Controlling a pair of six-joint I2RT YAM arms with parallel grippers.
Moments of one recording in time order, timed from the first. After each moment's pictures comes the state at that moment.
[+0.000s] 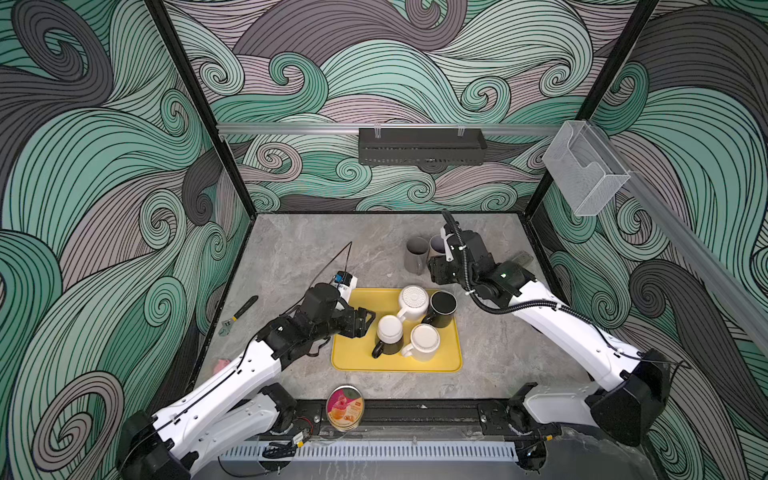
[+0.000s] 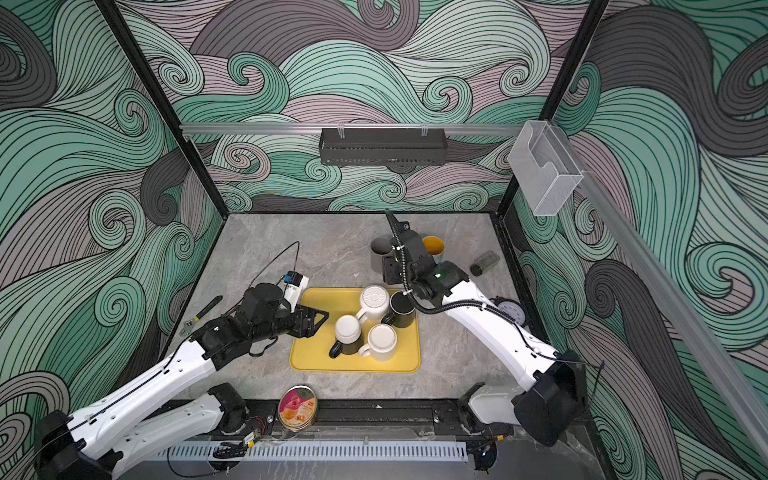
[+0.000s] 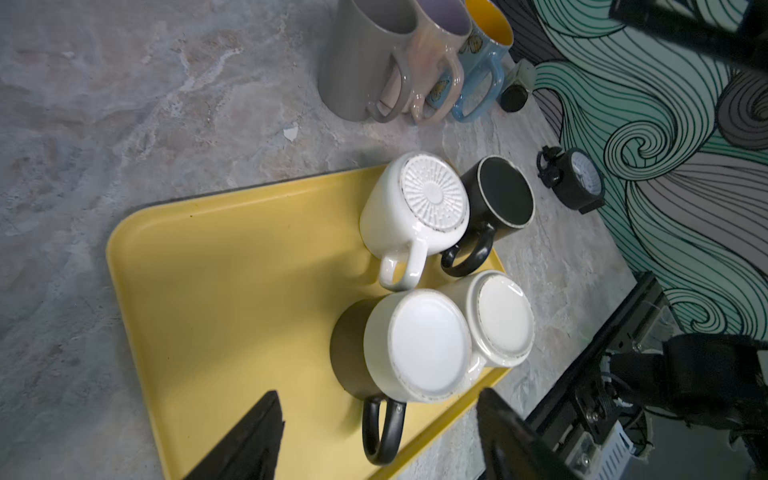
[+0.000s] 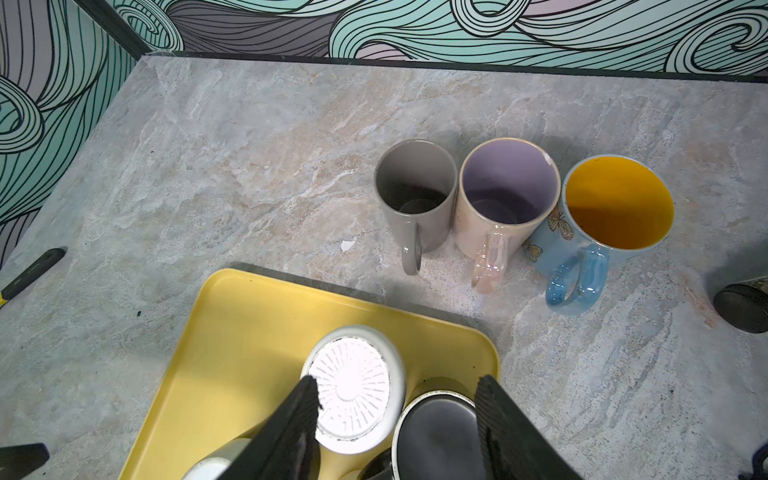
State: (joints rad) left arm -0.71 0.88 0.66 -0.46 0.11 -0.44; right arm 0.64 1.33 1.23 -0.64 0.20 0.35
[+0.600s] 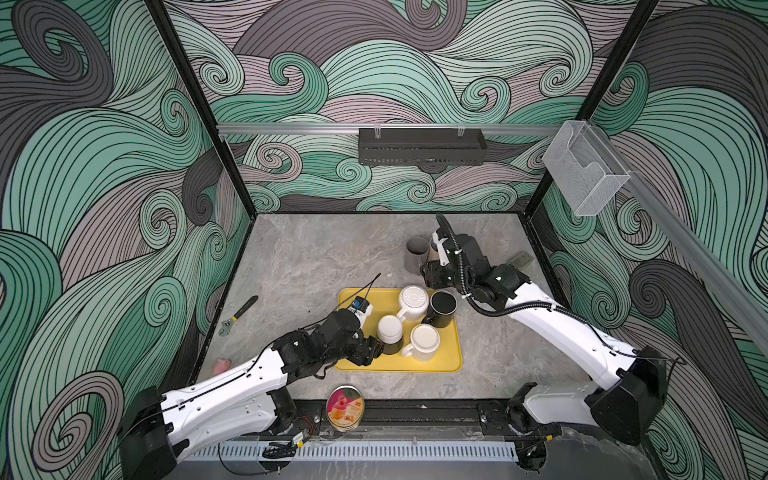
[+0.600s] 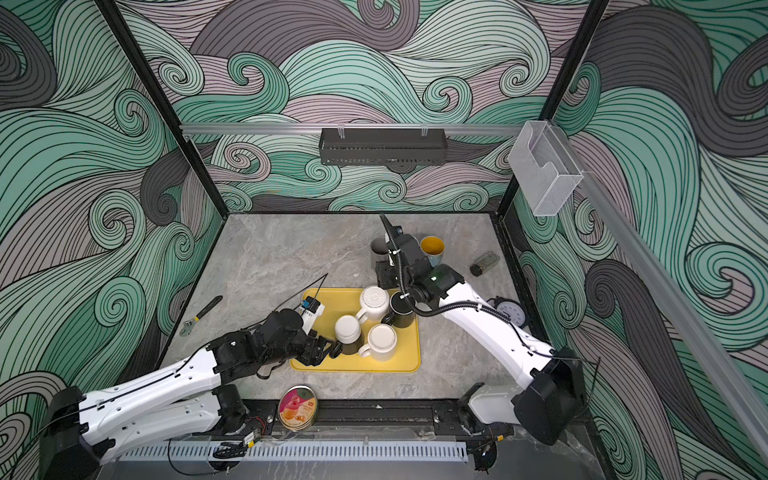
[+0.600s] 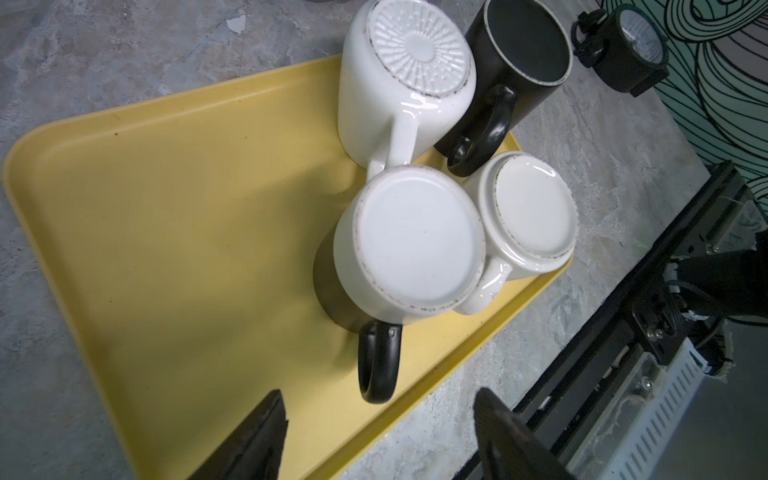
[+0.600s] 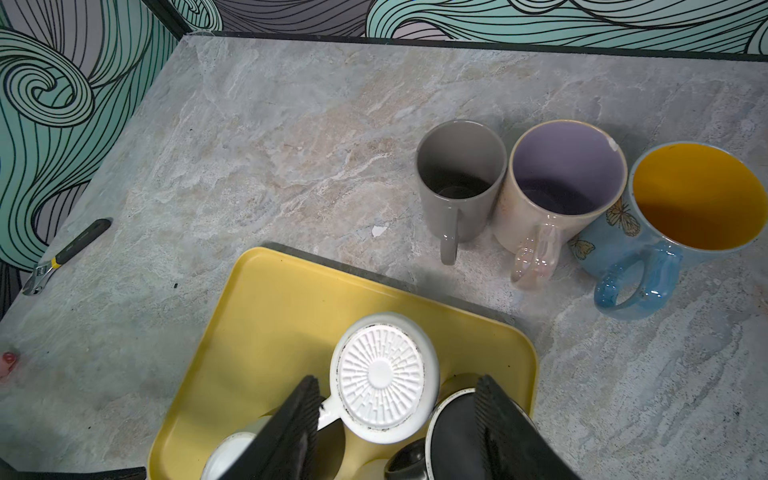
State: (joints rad) left arm -0.96 0.91 0.58 -0.47 -0.06 -0.46; right arm 0.67 1.33 1.19 -0.59 0.13 0.35
